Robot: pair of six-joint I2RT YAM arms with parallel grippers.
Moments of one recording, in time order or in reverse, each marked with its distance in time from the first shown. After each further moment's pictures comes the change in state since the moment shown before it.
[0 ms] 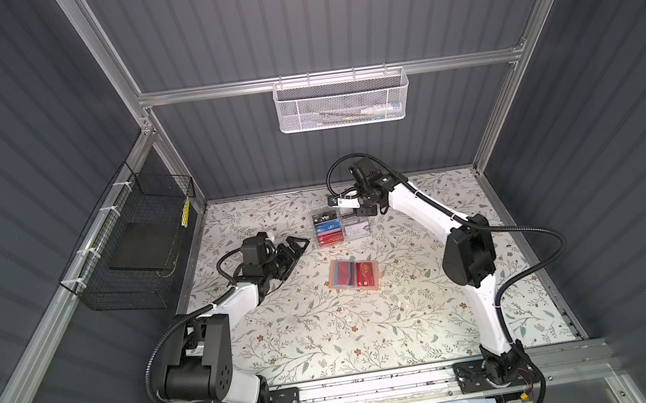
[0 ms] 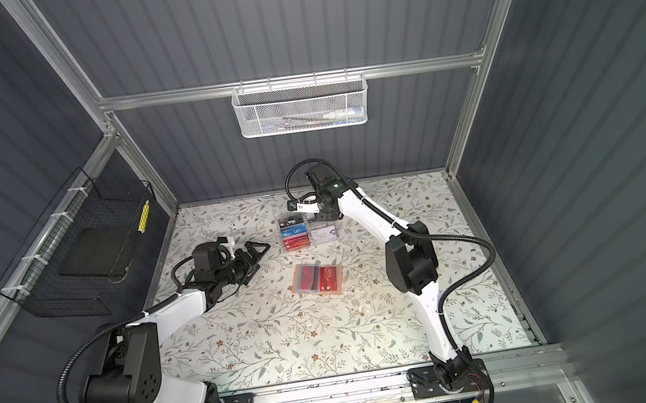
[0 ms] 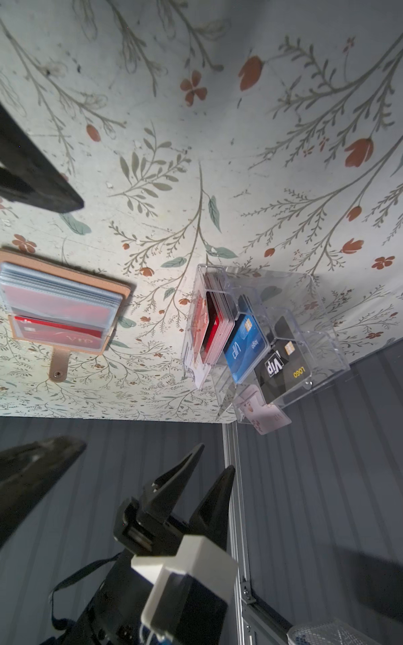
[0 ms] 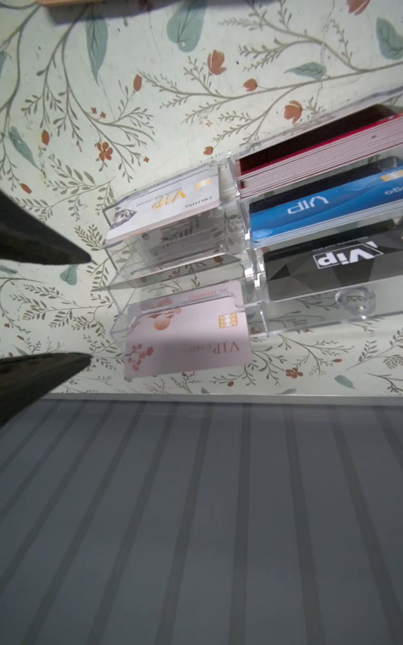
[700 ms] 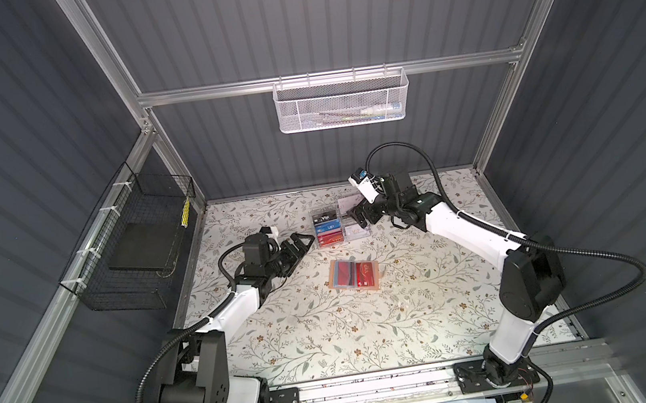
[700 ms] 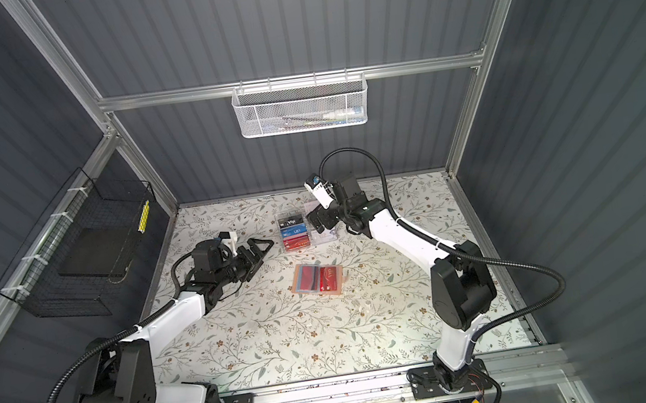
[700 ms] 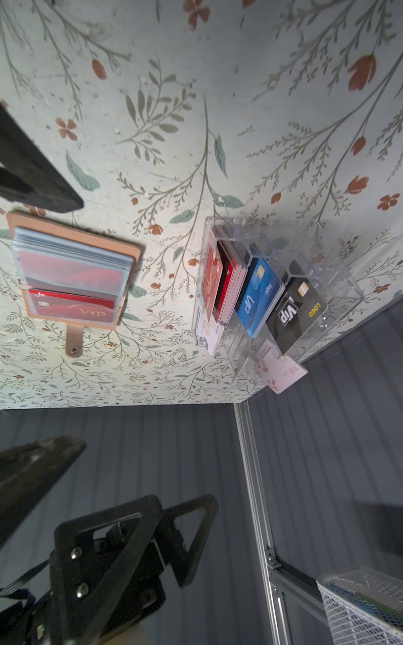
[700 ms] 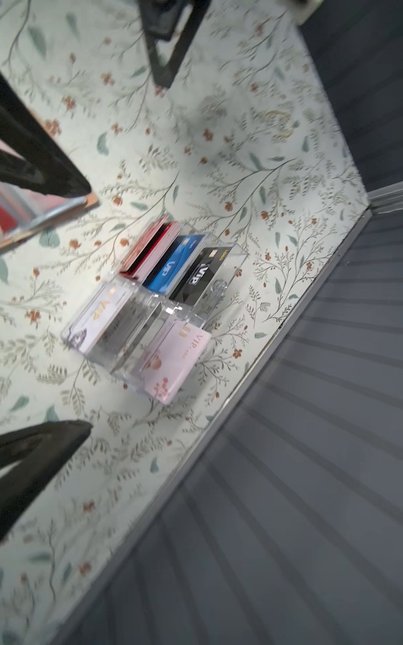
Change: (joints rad) left arm -0.076 -0.075 0.023 -0.031 -0.010 0.001; right arm -0.018 -0.457 -0.633 0.525 -0.233 0.938
